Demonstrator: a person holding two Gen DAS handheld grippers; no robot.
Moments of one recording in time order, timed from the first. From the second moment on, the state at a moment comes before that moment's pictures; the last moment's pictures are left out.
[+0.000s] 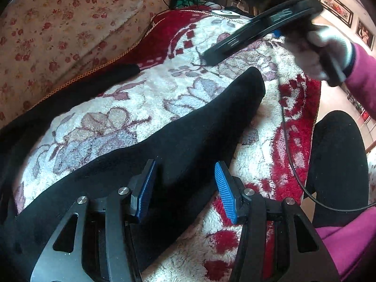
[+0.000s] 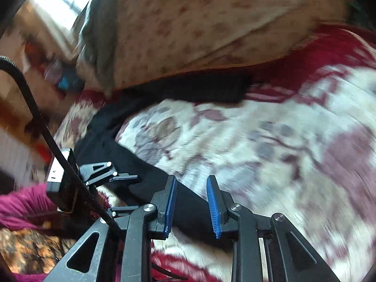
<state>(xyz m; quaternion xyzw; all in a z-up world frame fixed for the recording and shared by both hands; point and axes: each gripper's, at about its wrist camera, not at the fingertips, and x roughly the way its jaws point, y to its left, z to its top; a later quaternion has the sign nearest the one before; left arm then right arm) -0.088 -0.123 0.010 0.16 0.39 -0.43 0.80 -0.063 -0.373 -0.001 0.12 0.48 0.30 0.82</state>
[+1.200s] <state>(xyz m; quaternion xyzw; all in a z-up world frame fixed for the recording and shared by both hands) -0.033 -0.124 0.015 0.27 0.36 -0.43 0.78 -0.085 -0.258 -0.041 -0.25 0.49 0.33 0.77</state>
